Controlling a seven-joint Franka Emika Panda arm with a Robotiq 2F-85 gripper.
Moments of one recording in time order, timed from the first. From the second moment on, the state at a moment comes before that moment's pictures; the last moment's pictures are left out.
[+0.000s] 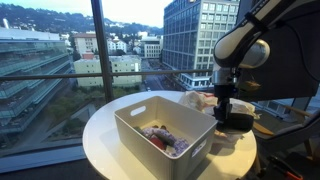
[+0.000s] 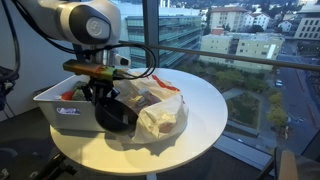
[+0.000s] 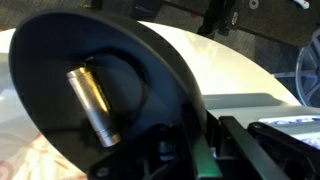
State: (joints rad) arm 0.09 -0.10 0.03 -2.60 0.15 2.24 -0.31
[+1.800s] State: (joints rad) arm 0.05 0.10 0.01 -2.67 -0.31 2.88 -0.30
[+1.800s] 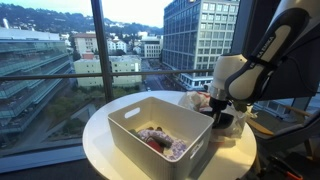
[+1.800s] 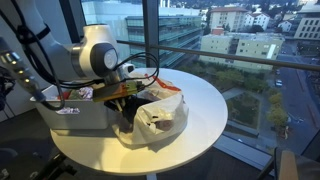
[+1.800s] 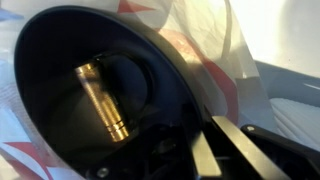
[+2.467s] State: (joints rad) arm 0.05 0.03 0.02 -2.60 -0.35 2.74 -0.25
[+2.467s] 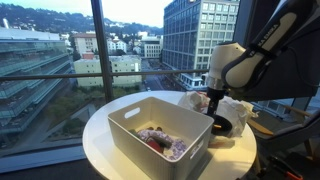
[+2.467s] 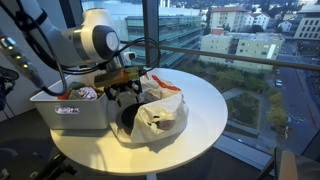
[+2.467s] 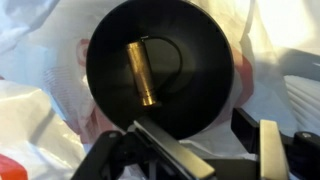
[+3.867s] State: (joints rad) arm 0.24 0.10 0.23 -2.32 0.38 2.59 -0.56
